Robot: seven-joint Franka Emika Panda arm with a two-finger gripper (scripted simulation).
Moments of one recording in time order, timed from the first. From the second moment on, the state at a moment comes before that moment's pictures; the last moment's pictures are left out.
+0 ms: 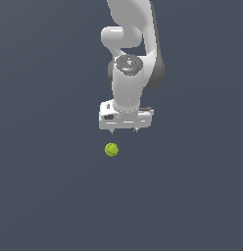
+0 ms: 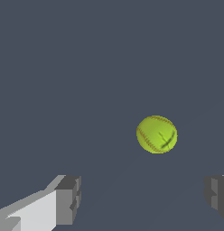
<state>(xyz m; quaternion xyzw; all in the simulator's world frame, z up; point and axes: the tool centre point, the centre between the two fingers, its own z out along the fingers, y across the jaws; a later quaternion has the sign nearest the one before) -0.014 0.011 0.172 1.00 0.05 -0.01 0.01</state>
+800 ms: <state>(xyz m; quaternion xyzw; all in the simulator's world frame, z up) -0.004 -0.017 0.133 1.00 -0.08 -0.01 0.00</state>
